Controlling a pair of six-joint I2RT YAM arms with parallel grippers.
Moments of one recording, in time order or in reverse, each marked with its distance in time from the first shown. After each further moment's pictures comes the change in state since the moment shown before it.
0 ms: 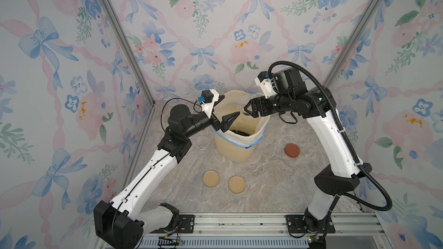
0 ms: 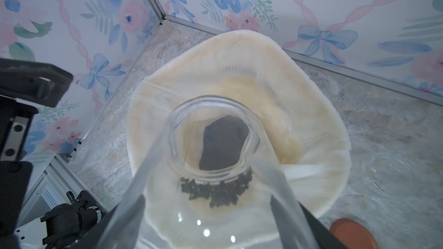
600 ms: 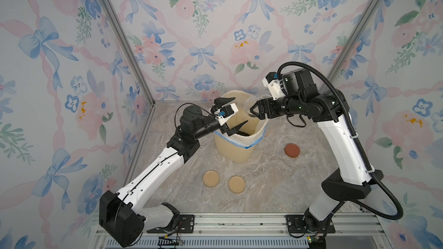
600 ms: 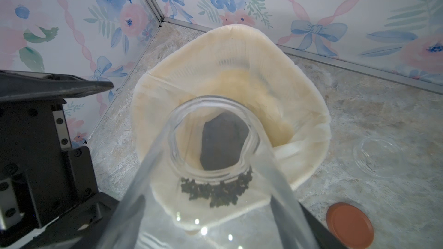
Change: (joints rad) left arm -0.100 0.068 0.018 -0.030 -0.069 0.463; right arm -0.011 -0.072 -0.062 -0.018 -0.008 0.026
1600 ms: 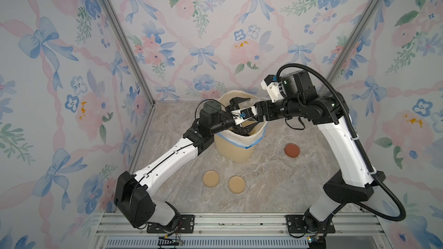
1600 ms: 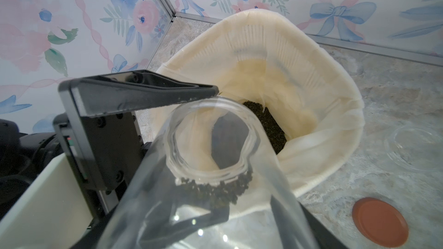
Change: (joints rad) left arm -0.099 0.179 0.152 -0.069 -0.069 0.165; right arm 0.031 -0.021 -0.039 0.008 -0.054 0.078
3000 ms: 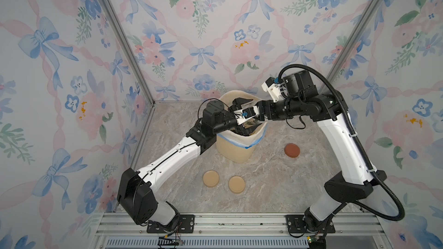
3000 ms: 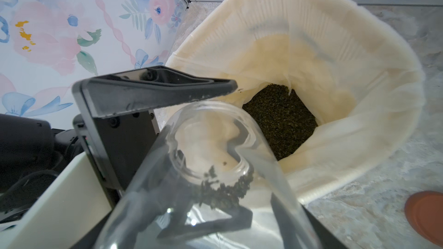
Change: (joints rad) left arm -0.012 0.029 0.006 0.024 0.021 -0.054; right arm -0.071 -0.006 -0.064 0.015 -0.200 0.060
